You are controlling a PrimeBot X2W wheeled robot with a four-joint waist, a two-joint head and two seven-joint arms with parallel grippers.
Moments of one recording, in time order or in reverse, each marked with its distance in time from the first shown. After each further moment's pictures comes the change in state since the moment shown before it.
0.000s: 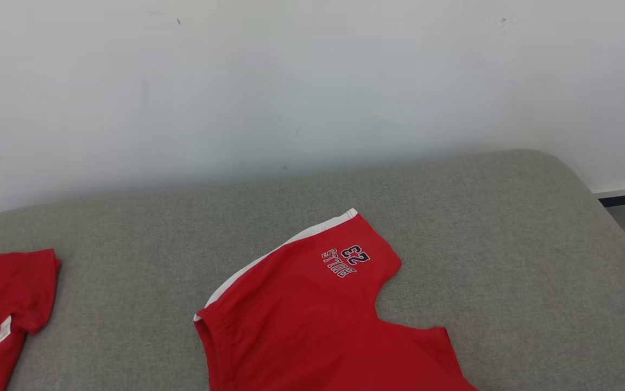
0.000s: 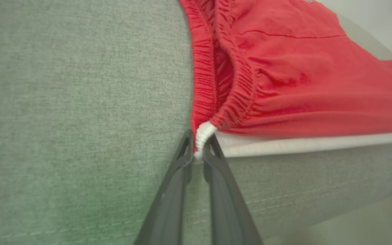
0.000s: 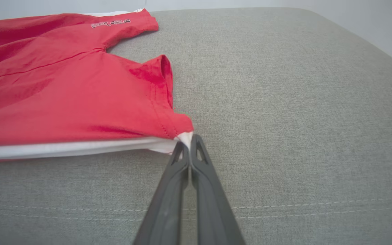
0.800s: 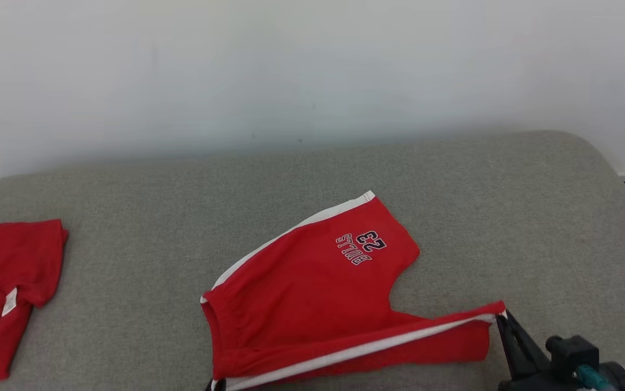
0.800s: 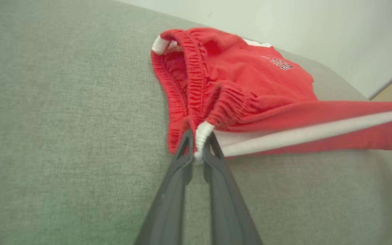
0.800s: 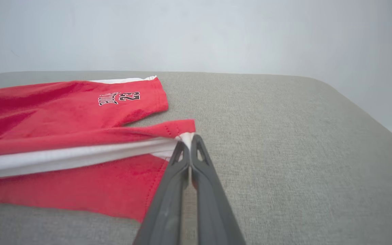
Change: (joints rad) left arm -0.047 0.004 -0.013 -0.195 -0.024 0.007 0.000; right arm -0.217 -0.031 0.021 -0.022 0.000 -0.005 -0.001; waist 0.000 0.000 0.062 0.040
